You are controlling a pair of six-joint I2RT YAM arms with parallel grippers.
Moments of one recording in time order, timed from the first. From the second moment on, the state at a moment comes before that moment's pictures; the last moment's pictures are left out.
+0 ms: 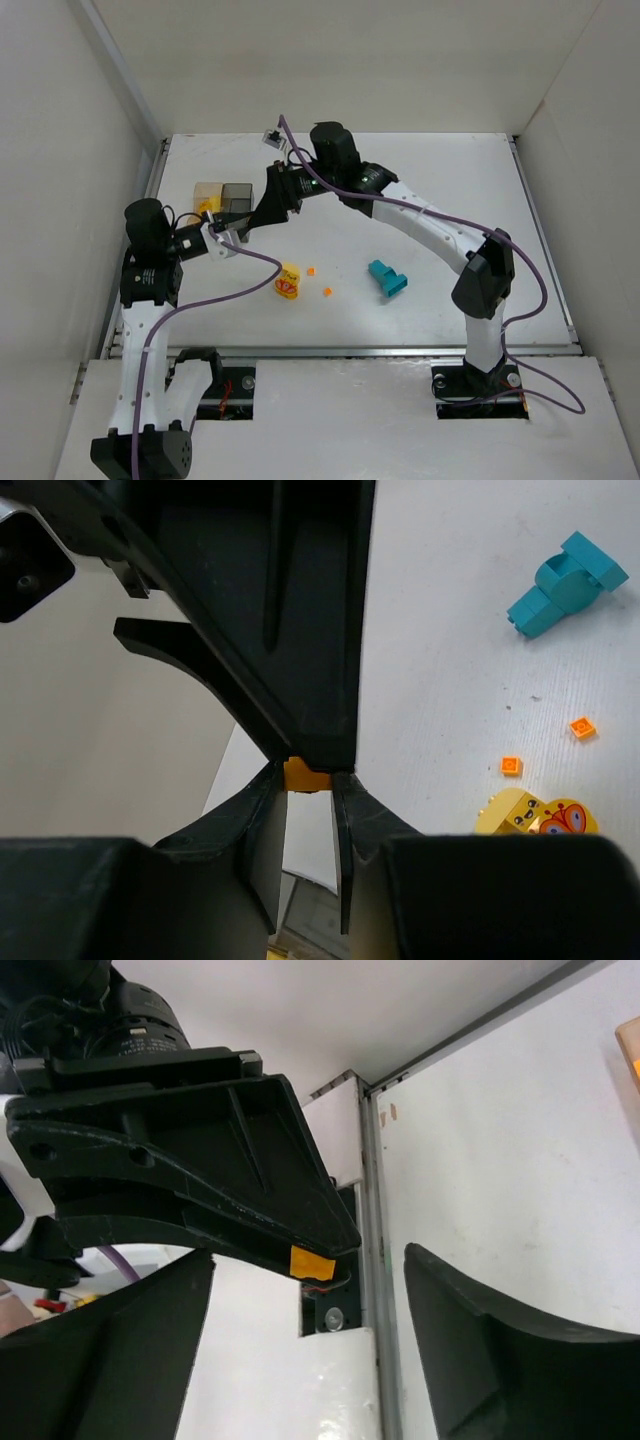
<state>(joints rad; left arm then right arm) 0.08 0.81 0.89 -0.38 1.18 0.95 0.81 1.95 1.92 -0.24 -0.89 0.51</state>
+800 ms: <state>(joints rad) 0.18 1.19 0.81 -0.13 0.30 -0.03 0.64 1.92 1.80 -0.40 -0.42 0.44</state>
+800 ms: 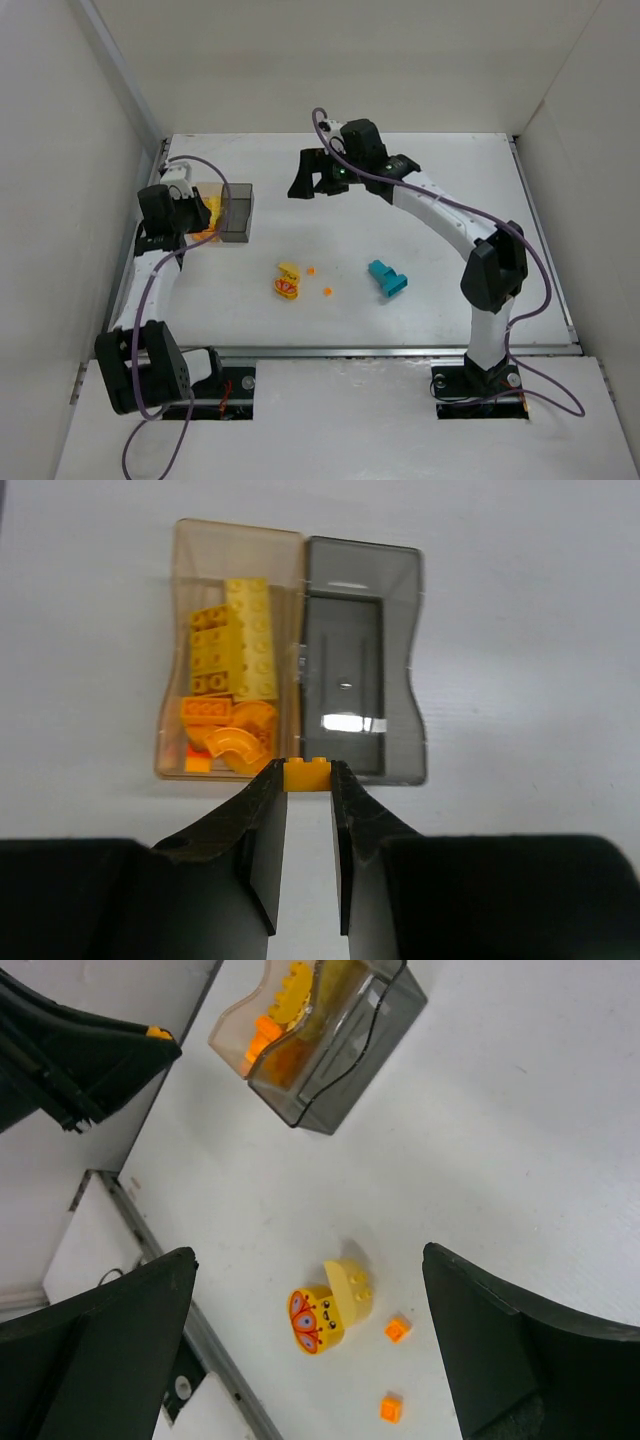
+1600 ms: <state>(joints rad) 0.21 1.54 0.96 -0.04 0.19 -0.06 0.58 2.14 2.03 -0.56 -0.39 0.32</state>
